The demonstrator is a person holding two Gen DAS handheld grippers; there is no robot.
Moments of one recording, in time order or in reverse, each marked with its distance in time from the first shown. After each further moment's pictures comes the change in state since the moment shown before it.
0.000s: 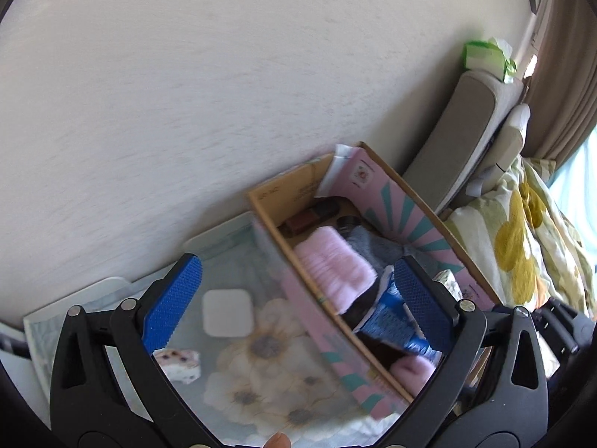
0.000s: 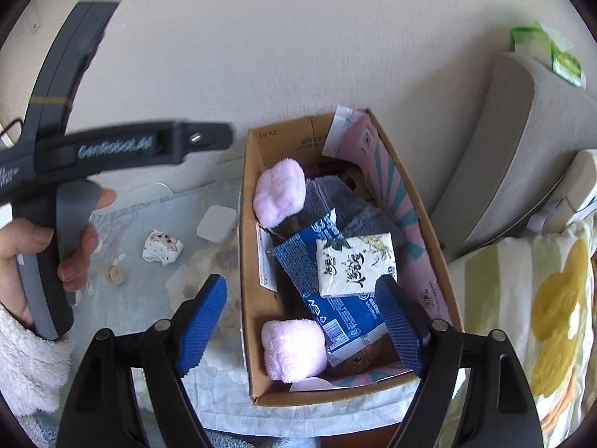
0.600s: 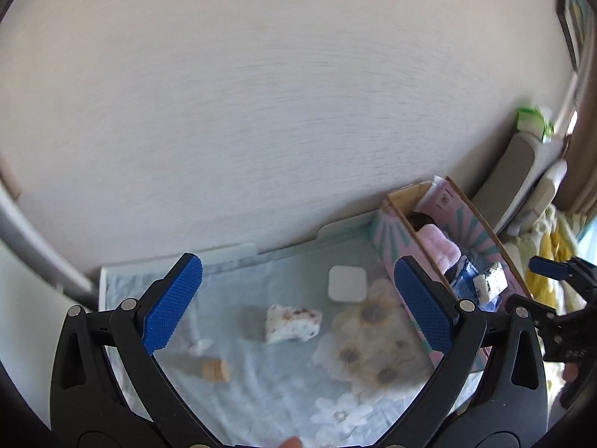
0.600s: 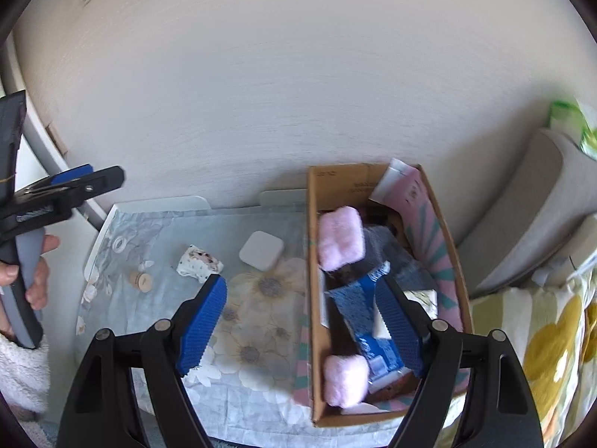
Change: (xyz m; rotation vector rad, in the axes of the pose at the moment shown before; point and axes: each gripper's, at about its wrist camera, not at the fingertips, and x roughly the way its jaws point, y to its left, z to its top) left arm -0.119 0.127 -0.064 -0.183 -0.141 0.169; right arm -0.007 0.075 0.029 -0.155 -0.036 0.042
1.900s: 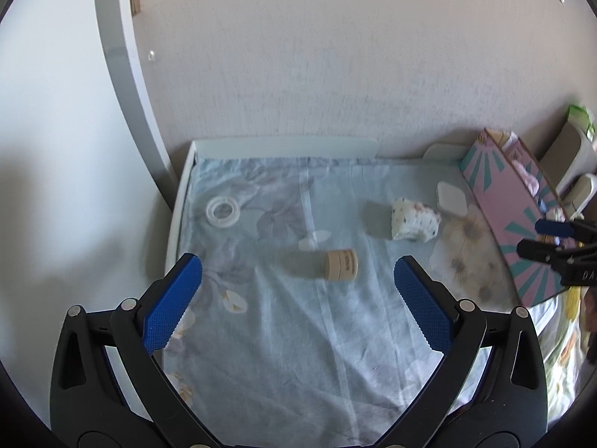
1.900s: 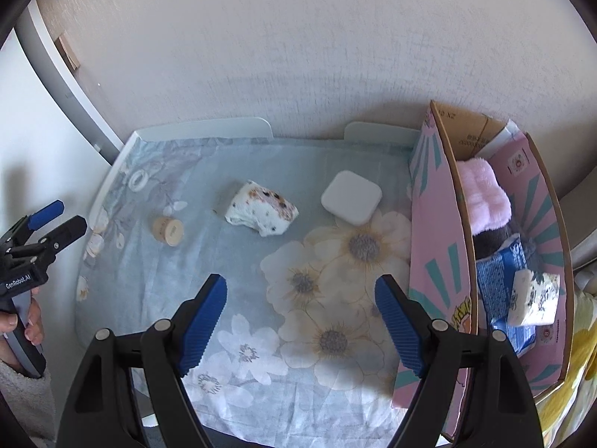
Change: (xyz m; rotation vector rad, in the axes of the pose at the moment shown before) left arm -0.003 0.128 -0.142 -0.146 0.085 0.127; right arm 0.093 0.088 -0.033 -0.090 0.213 0.050
